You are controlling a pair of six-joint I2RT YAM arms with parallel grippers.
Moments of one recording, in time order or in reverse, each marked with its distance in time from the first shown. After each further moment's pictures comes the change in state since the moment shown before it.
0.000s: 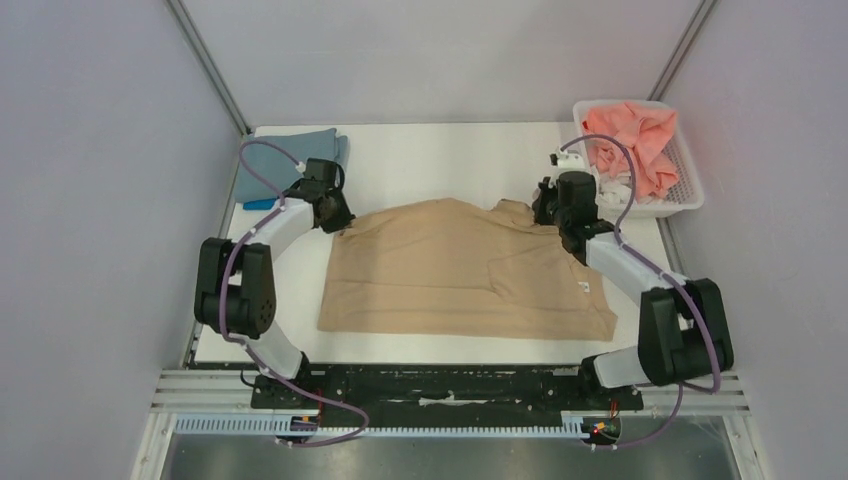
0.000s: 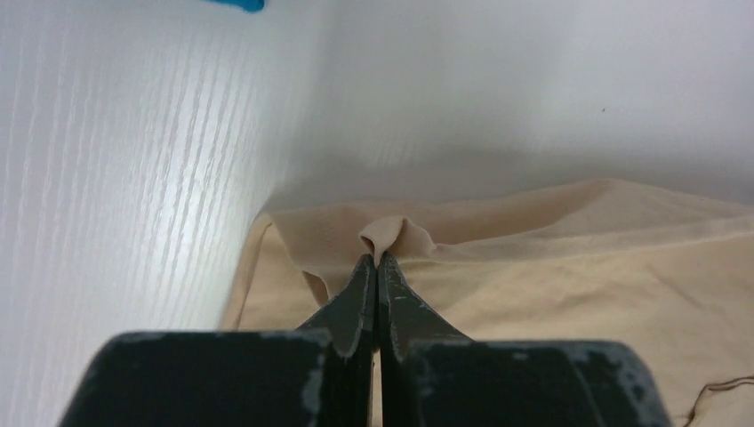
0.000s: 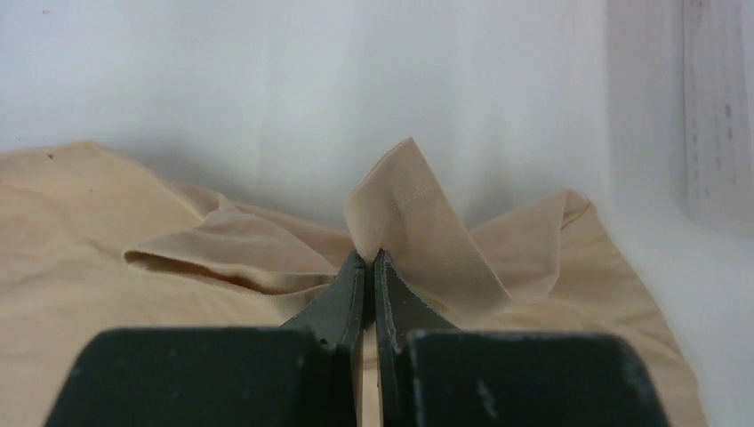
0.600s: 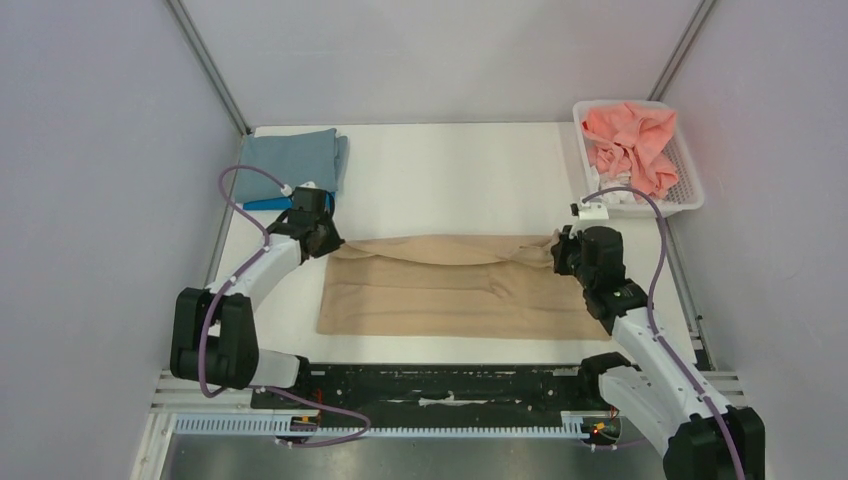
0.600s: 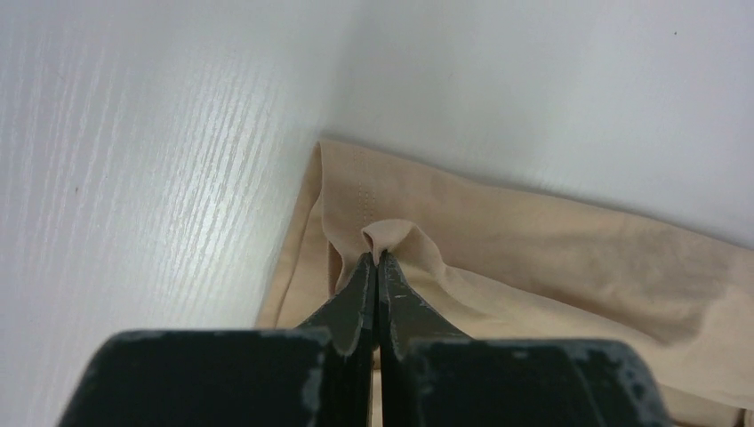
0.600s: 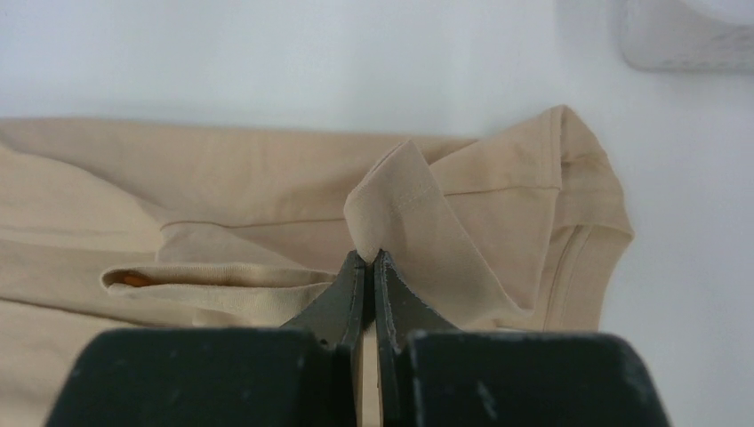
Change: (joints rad) left arm -0.001 -0.308 -0.300 0.031 -0.071 0.000; right arm 0.021 -0.613 -0.350 -0.220 0.032 -0.031
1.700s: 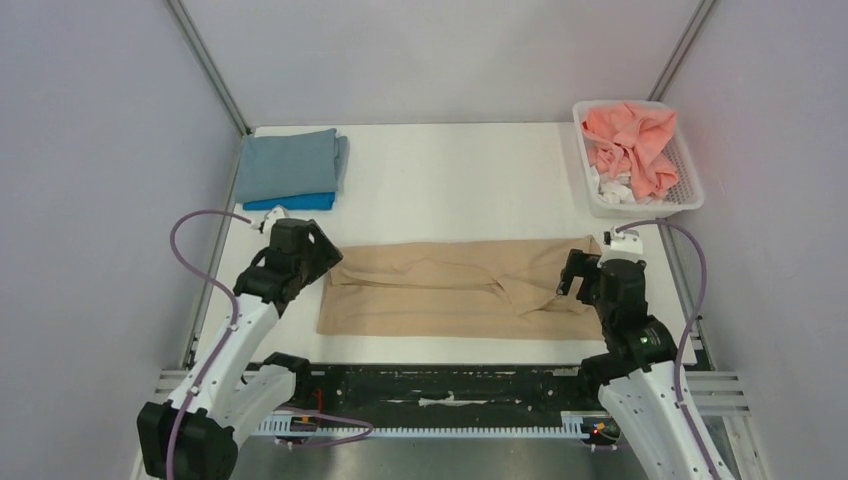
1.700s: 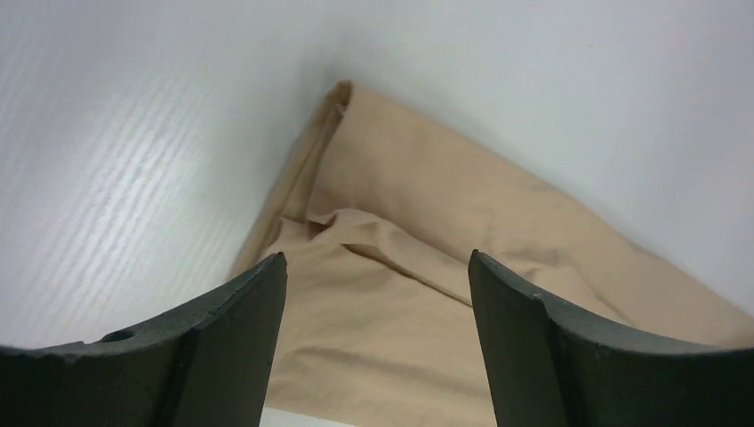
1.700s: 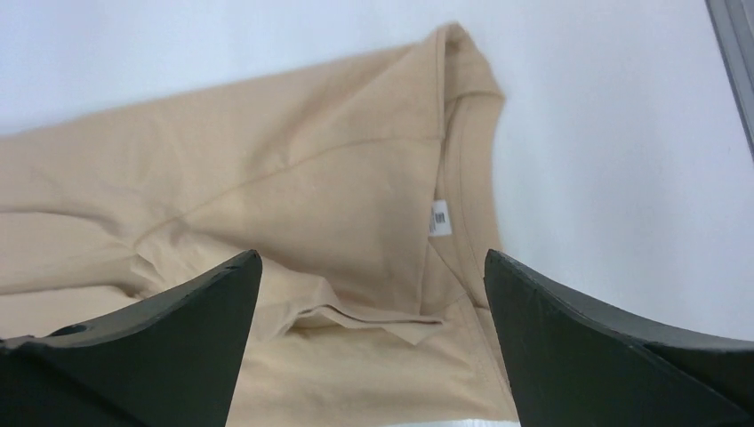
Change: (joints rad) left arm -0.056 -0.486 -0.160 -0.234 -0.132 -0.255; right arm 0.000 -0.383 -0.029 -0.476 0.197 0.107
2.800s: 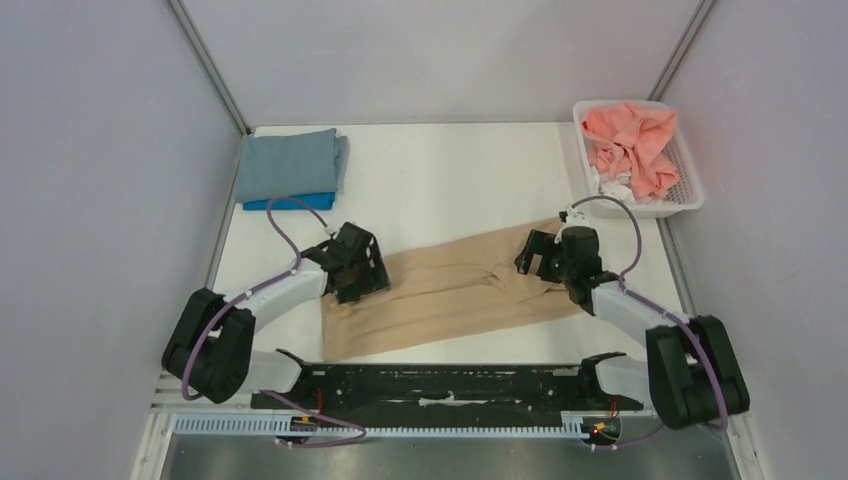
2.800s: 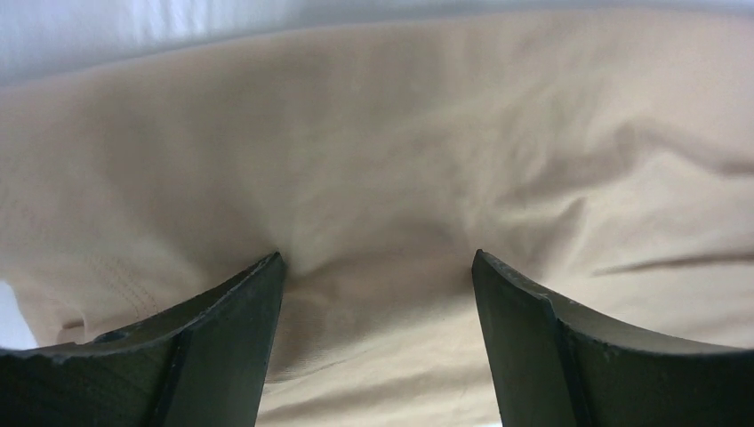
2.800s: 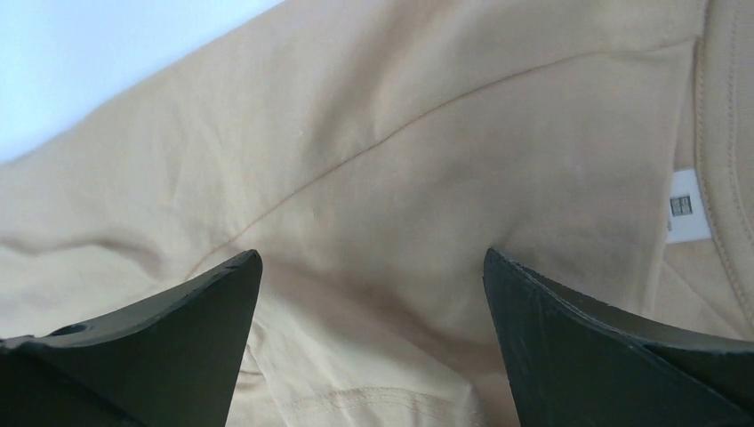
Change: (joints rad) left arm -0.242 0.470 0.023 0.162 0.179 0.010; right arm 0.001 0.689 -0.113 0.692 -0.324 0.145
